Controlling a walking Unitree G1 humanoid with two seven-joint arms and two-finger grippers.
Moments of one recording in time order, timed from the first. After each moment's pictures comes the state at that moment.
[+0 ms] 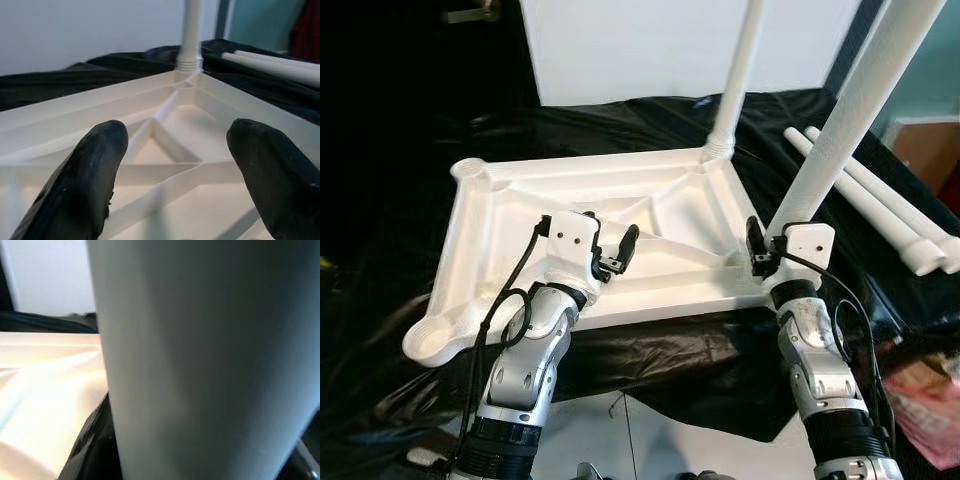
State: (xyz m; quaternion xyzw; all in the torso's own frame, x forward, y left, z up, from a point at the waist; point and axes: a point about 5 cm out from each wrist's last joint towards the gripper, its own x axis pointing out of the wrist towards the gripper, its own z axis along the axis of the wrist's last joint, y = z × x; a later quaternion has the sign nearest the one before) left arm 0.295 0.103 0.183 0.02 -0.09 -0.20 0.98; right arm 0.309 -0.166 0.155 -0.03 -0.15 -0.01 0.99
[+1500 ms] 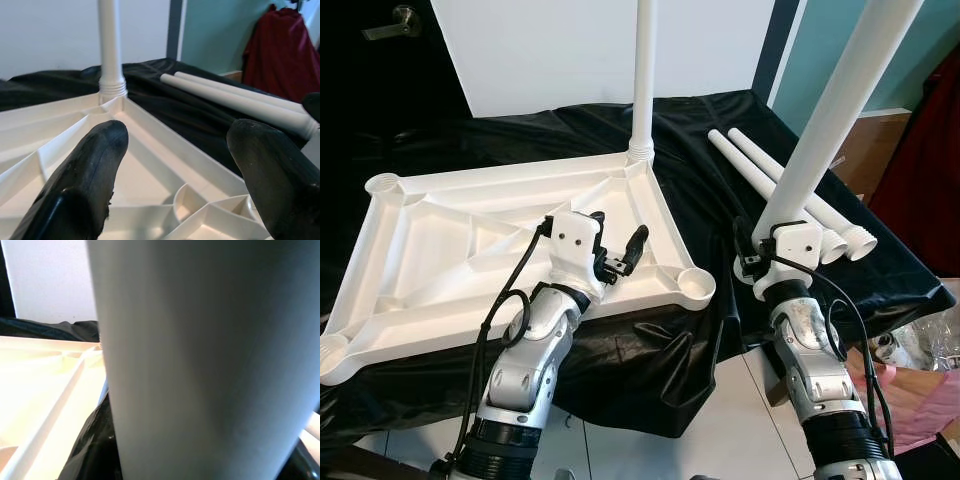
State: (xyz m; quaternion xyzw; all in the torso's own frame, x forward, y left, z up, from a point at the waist) left arm 0.292 0.103 0.183 -0.01 -0.09 -0.24 0.97; right arm 0.307 -0.151 0.157 -0.03 -0.16 0.04 0.99
